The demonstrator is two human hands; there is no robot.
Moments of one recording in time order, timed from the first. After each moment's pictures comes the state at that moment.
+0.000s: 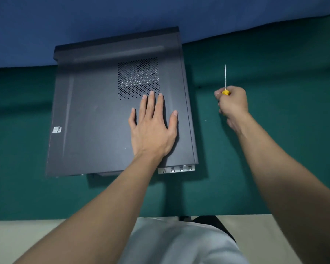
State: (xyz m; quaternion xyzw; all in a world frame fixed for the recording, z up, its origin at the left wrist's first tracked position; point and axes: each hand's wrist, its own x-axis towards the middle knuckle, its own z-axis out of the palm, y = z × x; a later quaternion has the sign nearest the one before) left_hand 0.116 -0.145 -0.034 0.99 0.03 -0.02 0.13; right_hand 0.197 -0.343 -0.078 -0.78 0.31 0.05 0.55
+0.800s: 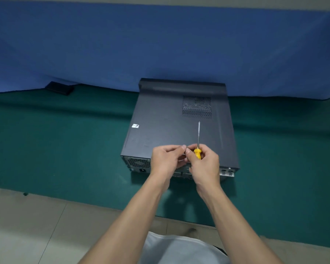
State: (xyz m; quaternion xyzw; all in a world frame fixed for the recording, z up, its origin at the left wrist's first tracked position) left_hand -0.002 -0.055 0.044 0.60 0.27 -0.07 0.75; right_hand 0.002 -0.152 0.026 -0.74 0.15 0.04 0.65
